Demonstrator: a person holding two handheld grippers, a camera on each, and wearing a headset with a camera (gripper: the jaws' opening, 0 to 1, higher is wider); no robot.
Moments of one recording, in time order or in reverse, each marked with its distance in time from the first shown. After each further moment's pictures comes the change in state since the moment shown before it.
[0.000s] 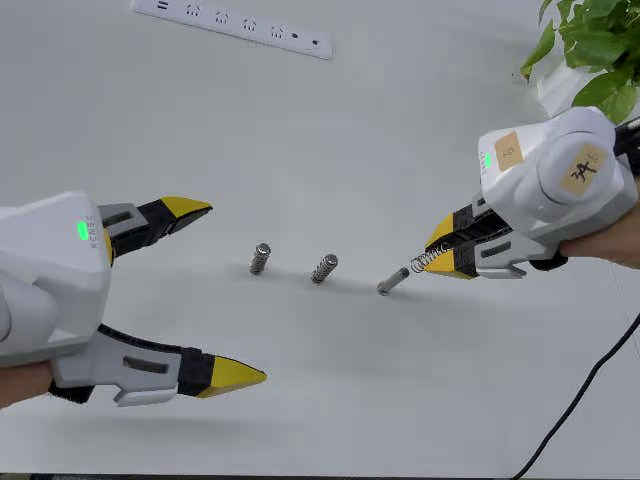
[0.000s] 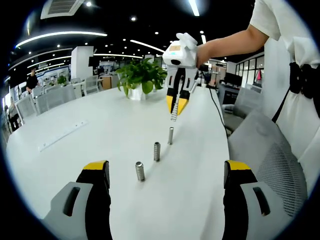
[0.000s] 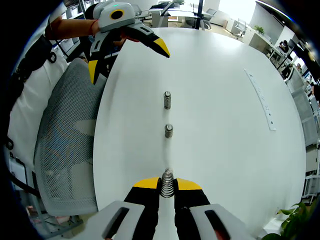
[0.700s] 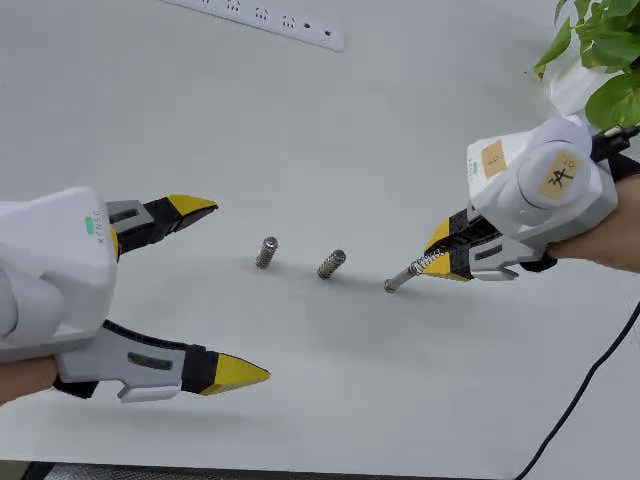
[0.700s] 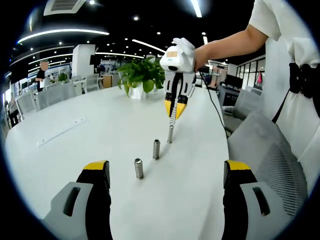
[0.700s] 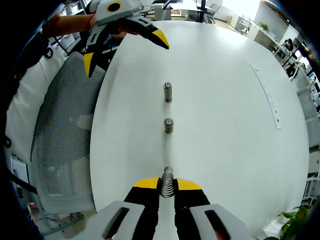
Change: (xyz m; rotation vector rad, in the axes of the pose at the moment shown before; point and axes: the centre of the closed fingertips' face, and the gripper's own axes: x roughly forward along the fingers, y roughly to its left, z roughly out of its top) left arm 0.000 0.001 -0.005 -0.022 -0.007 -0.003; right arm 0.013 -0.007 -0.009 -0.012 0.048 0.026
